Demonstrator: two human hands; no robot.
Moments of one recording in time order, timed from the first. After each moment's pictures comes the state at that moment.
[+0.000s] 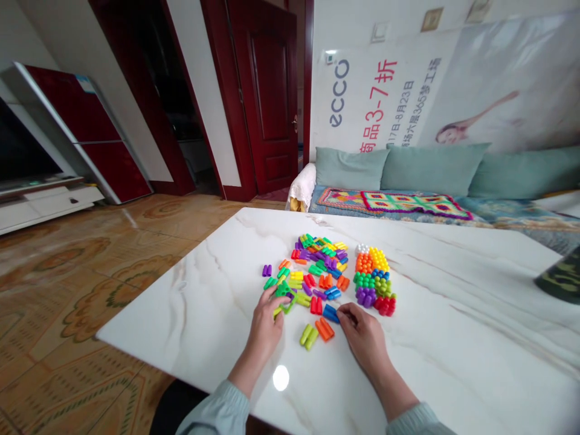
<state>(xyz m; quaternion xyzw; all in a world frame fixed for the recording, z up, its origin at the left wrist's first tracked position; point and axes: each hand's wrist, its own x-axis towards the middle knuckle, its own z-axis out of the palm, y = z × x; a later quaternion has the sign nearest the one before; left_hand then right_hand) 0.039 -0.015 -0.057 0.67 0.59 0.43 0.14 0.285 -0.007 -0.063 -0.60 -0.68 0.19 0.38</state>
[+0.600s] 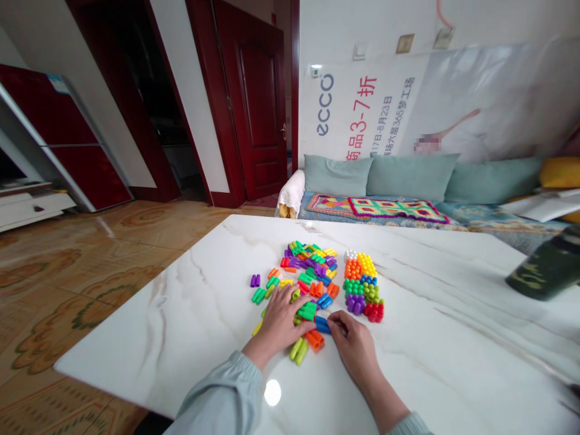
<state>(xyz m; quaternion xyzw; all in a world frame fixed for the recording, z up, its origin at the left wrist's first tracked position) 0.078 0.027 -0.046 0.83 0.49 0.27 0.08 0.283 -0.007 -0.064 -0.59 -0.67 0.20 0.40</state>
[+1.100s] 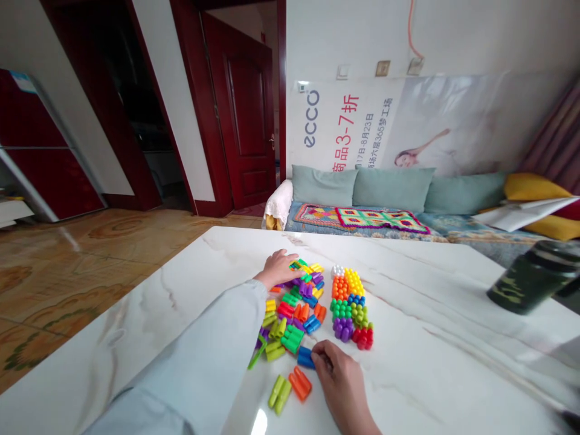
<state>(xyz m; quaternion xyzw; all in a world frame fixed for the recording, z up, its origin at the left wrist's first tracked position) 0.111 0.200 0.025 0.81 0.56 0.17 0.09 0.280 -0.010 -0.066 -0.60 -0.68 0.19 0.39</state>
